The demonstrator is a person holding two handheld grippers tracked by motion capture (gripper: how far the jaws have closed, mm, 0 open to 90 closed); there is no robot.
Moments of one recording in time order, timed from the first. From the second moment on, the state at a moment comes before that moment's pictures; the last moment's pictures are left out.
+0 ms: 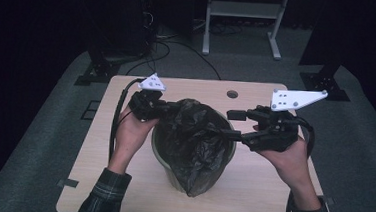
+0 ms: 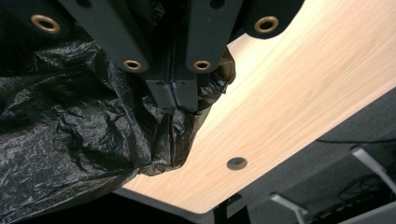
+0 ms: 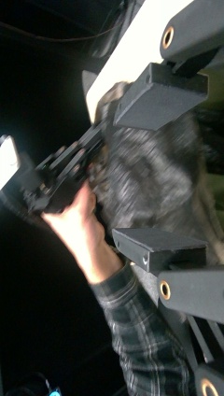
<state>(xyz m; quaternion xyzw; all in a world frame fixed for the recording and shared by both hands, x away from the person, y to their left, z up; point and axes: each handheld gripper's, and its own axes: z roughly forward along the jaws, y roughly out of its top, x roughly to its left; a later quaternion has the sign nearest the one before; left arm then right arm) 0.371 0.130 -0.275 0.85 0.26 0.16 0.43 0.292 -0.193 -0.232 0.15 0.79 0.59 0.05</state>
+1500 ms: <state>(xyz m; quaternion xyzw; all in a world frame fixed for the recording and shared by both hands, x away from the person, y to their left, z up) 0.304 0.133 -0.262 0.84 0.13 0.10 0.51 0.418 -0.173 -0.281 0.27 0.81 0.51 0.10</state>
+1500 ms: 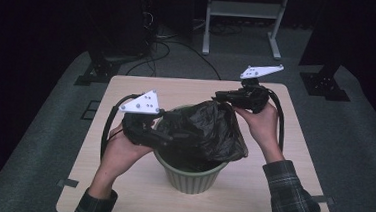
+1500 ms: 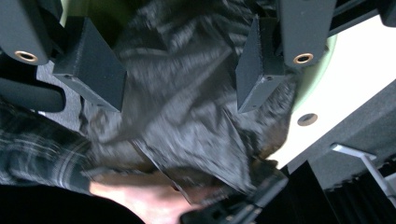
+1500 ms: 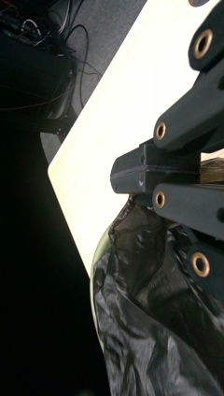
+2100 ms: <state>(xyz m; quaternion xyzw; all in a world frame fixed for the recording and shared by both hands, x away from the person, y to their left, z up) 0.295 0.115 -0.281 0.86 0.11 0.11 0.48 0.428 -0.167 -0.292 0.28 0.81 0.50 0.09</state>
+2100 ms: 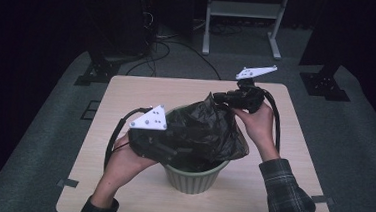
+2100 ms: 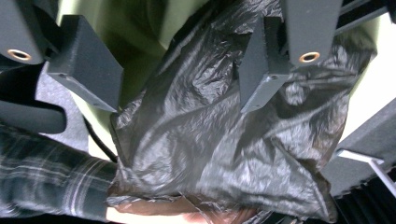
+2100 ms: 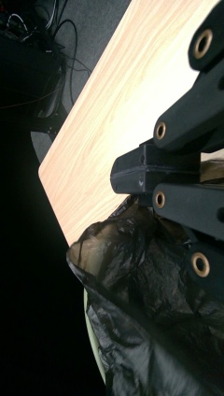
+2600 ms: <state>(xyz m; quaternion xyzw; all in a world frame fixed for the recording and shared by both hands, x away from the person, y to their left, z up) 0.338 0.123 -0.272 0.84 0.19 0.14 0.49 0.394 -0.205 -0.274 0.29 0.80 0.52 0.10</state>
